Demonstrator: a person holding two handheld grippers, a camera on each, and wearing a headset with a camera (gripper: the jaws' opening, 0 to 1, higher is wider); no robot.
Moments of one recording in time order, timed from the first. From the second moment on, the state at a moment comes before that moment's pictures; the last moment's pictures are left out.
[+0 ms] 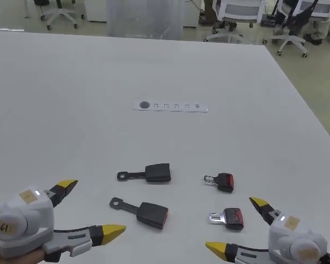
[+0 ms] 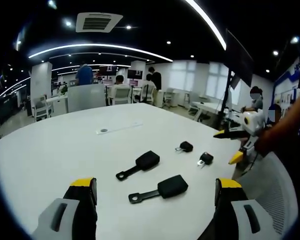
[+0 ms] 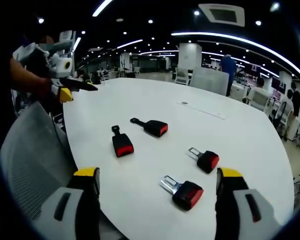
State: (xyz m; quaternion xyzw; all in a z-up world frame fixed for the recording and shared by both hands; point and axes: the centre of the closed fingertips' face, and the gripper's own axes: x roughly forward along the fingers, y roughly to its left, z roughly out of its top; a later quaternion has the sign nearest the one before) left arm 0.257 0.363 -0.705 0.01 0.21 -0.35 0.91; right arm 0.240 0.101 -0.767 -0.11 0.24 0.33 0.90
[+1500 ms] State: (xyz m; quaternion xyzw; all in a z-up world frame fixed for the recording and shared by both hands) left arm 0.262 0.340 -0.728 0.09 0.24 -0.41 0.88; right arm 0.237 0.078 -0.792 -0.11 0.29 0.35 0.88
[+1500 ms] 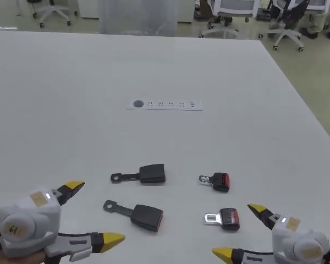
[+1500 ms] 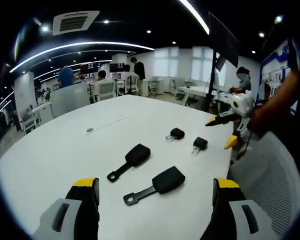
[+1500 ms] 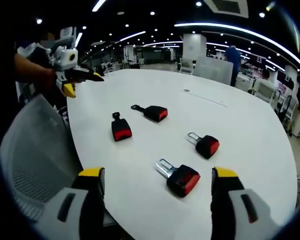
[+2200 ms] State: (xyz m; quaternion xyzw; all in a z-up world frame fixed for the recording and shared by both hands) left arm 0.274 0.309 -0.761 0.16 0.27 -0.49 0.81; right arm 0.253 0.060 -0.815 -0.11 0.33 0.40 0.85
